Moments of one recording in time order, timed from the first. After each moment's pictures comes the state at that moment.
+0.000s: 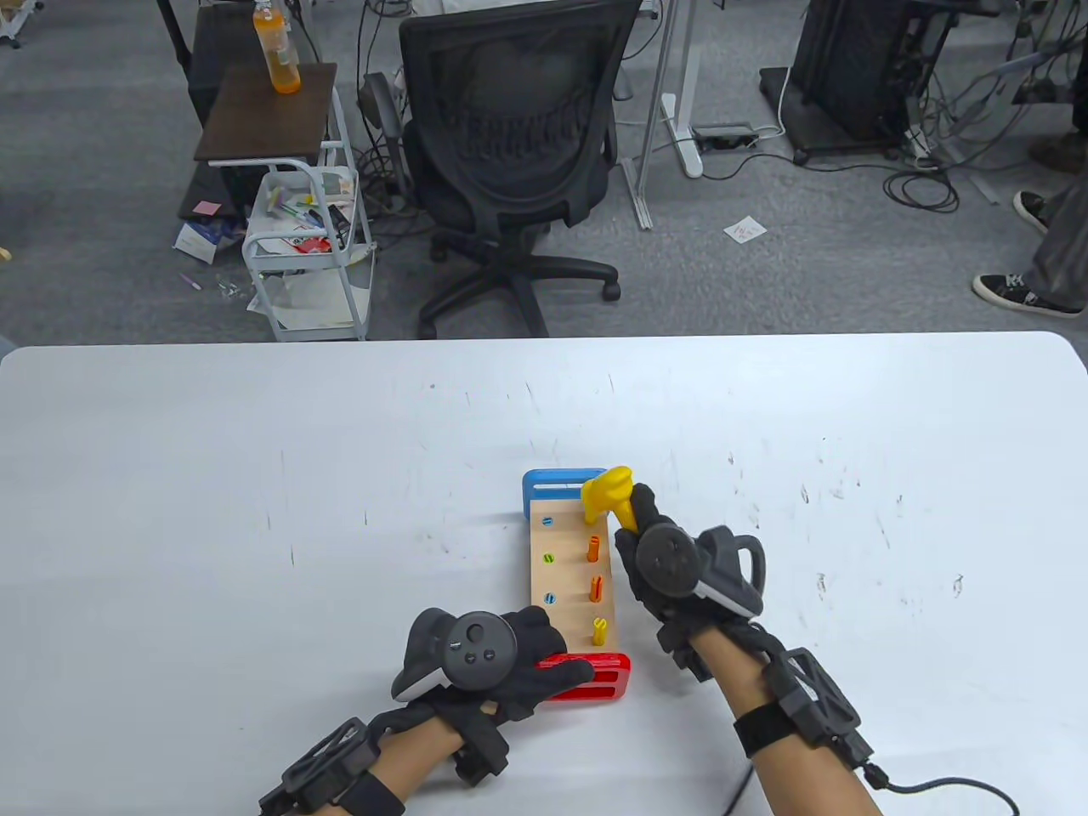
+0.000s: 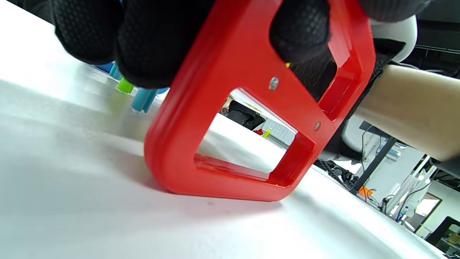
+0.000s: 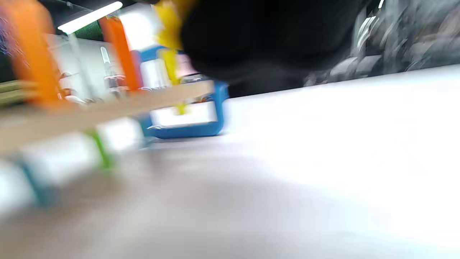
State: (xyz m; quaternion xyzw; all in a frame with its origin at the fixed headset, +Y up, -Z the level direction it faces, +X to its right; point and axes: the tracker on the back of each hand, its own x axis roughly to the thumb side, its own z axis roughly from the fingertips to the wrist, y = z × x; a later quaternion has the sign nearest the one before) left_hand -0.112 -0.747 -0.305 -0.05 -0.31 0.26 0.91; right_hand 0.122 -0.708 -0.376 0.17 -0.08 0.96 0.20
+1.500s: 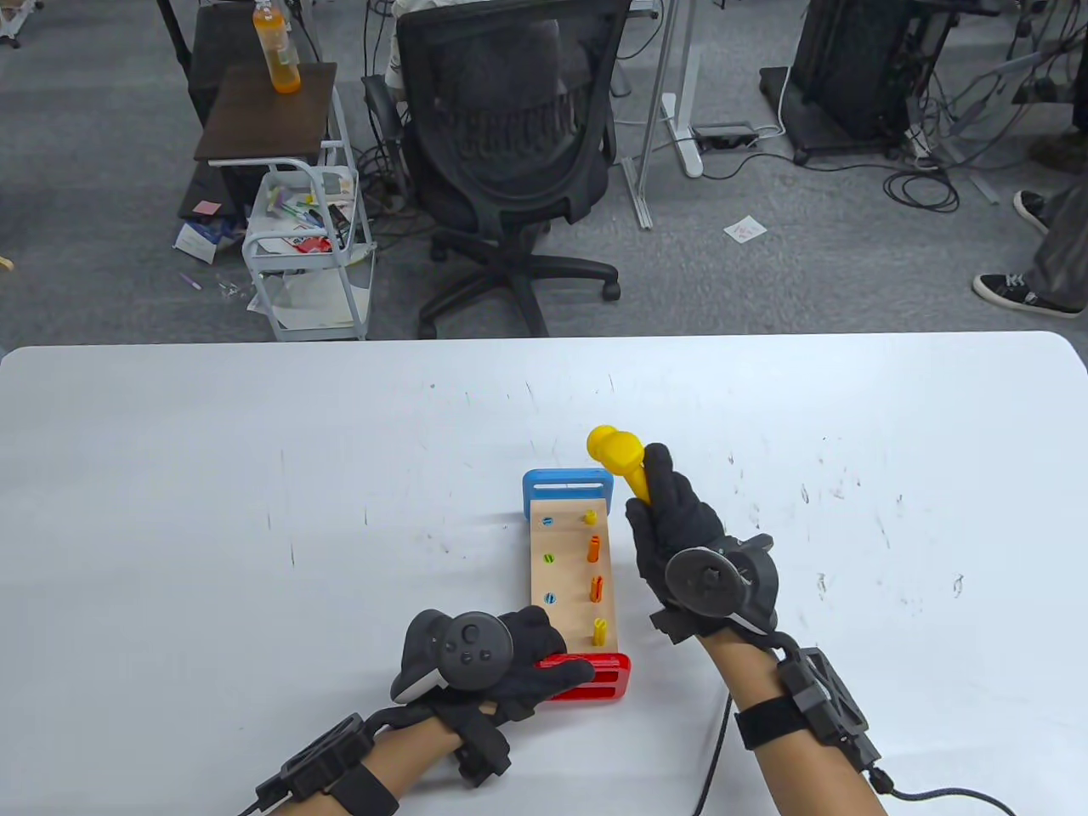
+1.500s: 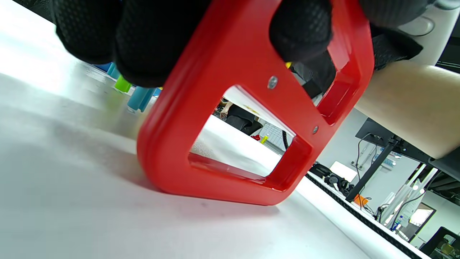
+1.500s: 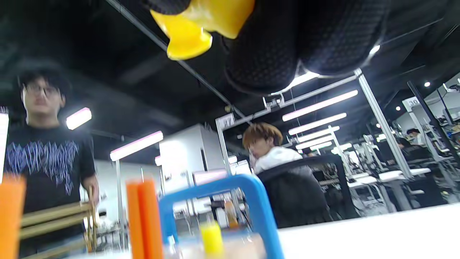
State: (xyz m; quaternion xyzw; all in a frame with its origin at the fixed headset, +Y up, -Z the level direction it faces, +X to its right) left_hand -0.111 -0.749 -0.302 -0.04 -0.31 0.28 0.91; right_hand 0.128 -0.686 -0.363 0.20 -0.31 0.90 0.25
